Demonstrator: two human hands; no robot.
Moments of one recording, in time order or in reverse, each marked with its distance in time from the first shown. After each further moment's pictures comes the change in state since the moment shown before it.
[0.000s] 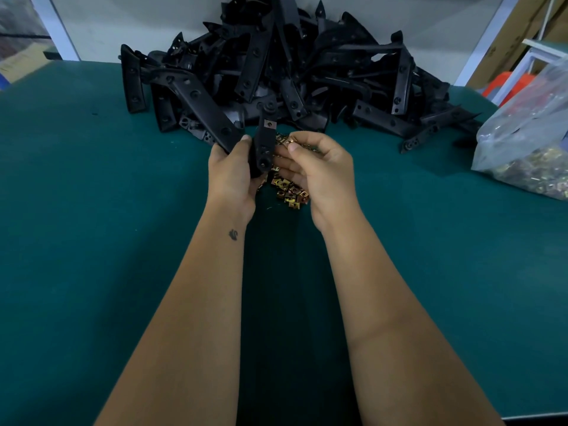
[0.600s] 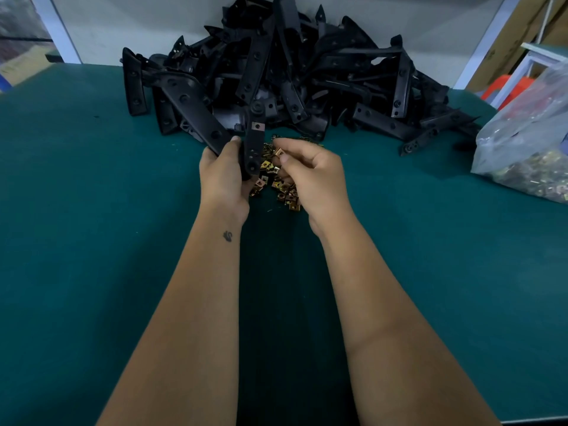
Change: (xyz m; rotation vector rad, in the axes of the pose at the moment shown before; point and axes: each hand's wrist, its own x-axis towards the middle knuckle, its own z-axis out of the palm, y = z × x) left_hand -0.004 0.010 -0.002 -0.019 0.091 0.002; right_hand 0.001 0.006 0.001 -0.330 -0.040 -0.098
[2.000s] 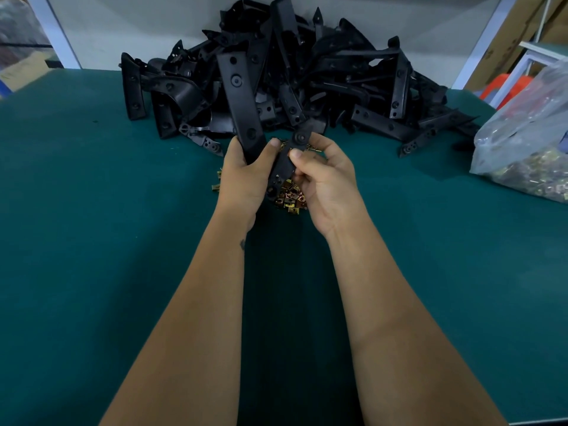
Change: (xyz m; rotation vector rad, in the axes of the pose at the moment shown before) left_hand 0.000 -0.017 0.004 0.412 -0.293 0.261; right_hand 0.003 -0.003 -0.010 0.527 -0.013 0.117
